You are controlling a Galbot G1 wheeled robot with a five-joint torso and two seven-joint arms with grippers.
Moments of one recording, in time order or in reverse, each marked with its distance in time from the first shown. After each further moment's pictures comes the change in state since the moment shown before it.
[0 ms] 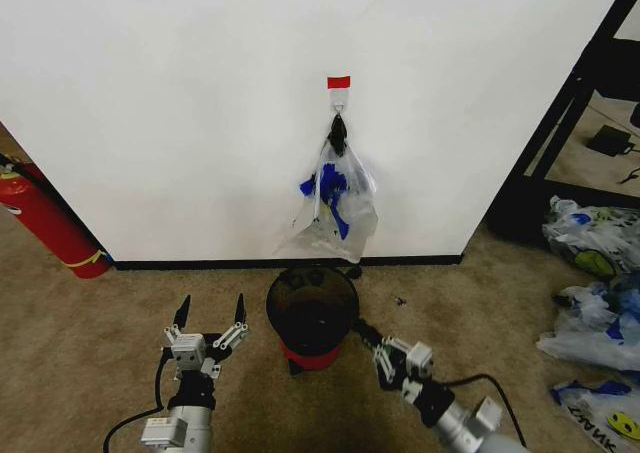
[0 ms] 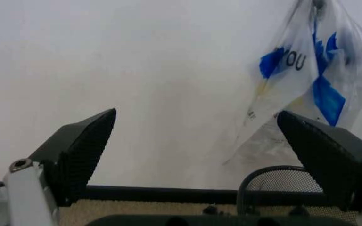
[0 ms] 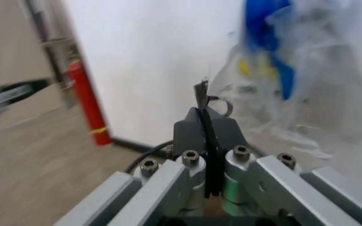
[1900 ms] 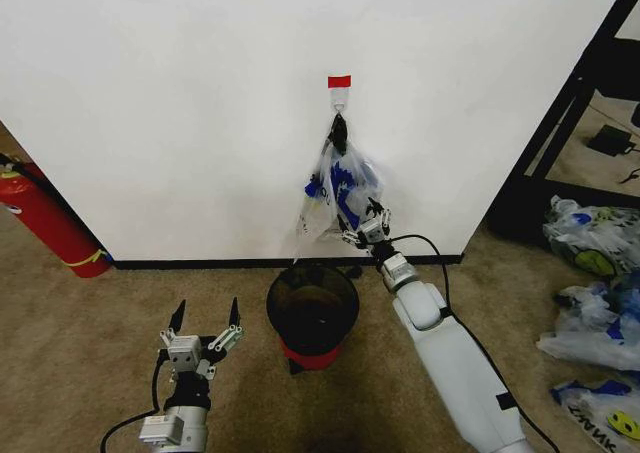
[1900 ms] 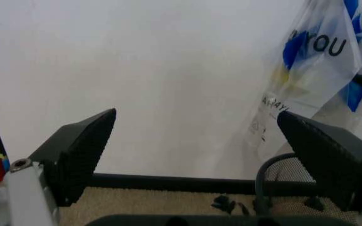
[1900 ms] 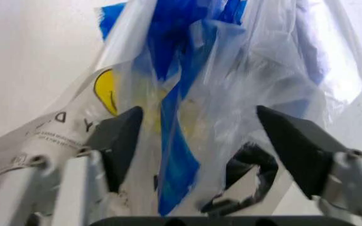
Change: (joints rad) left arm -0.014 -0.004 -0.026 0.045 -0.017 0.004 0.003; right arm 0.718 0.113 -0.214 -0.559 -0.576 -0.002 0.373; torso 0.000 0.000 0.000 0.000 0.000
